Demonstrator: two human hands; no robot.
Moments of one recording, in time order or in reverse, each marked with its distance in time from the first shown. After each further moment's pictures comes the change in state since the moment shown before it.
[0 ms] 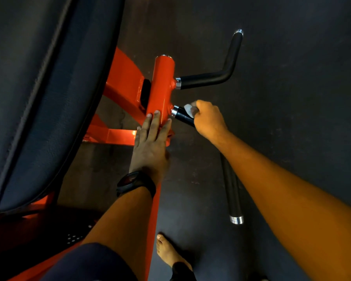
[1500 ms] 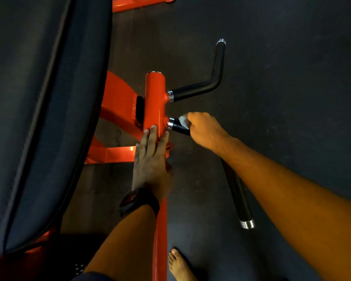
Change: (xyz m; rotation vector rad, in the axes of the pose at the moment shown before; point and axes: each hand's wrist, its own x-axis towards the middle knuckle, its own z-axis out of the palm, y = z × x) left_hand -0.002 -0.004 -0.004 -0.061 -0.032 0.009; right_hand -0.013 -0.006 -0.012 -0.168 -0.063 -0.156
